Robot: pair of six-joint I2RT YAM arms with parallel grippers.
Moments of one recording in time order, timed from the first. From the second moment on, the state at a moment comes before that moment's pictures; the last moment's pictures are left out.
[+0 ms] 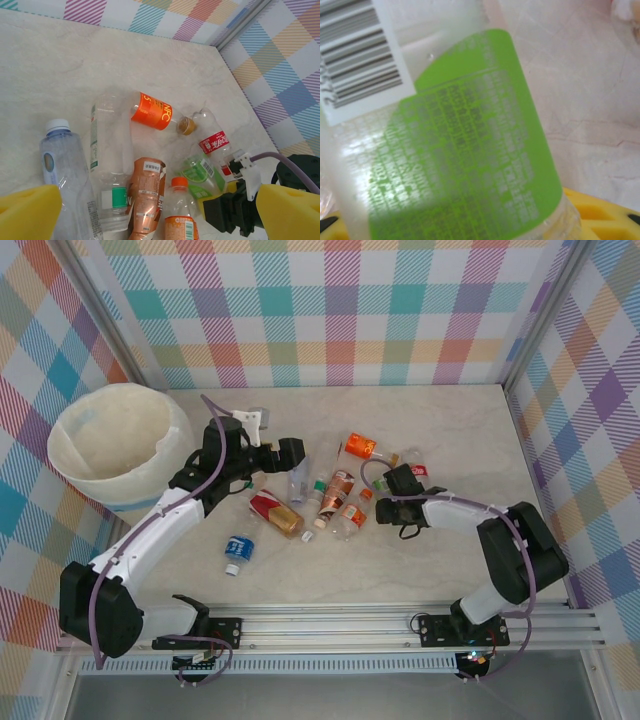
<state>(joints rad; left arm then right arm) -0.42 1.26 1.02 -0.21 0.28 -0.45 0.50 1.54 0.73 -0.32 0.10 0.39</state>
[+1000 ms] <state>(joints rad) -0.43 1.37 0.98 -0.05 0.48 -0.70 0.74 1.36 0.67 0.07 -0.15 0.37</state>
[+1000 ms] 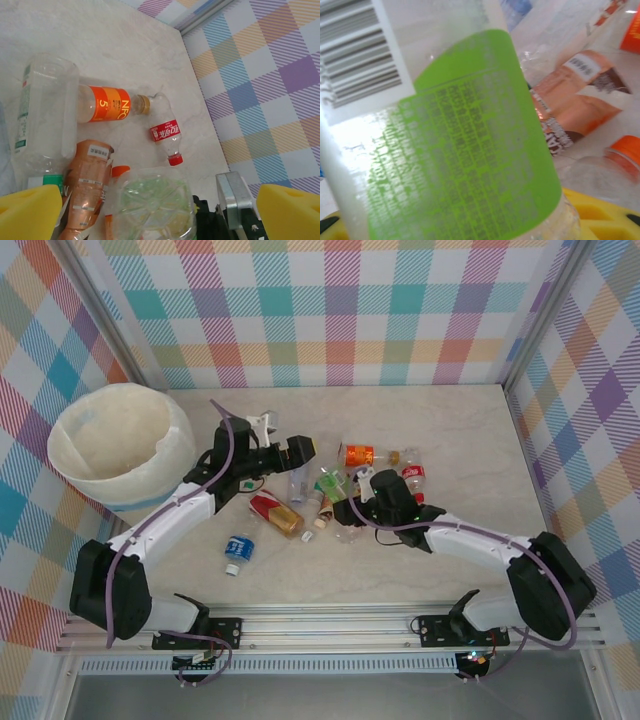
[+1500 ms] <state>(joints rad) -0.48 1.41 0.97 -0.06 0.45 -0.71 0.77 1.46 0.78 0.25 -0.20 0.37</state>
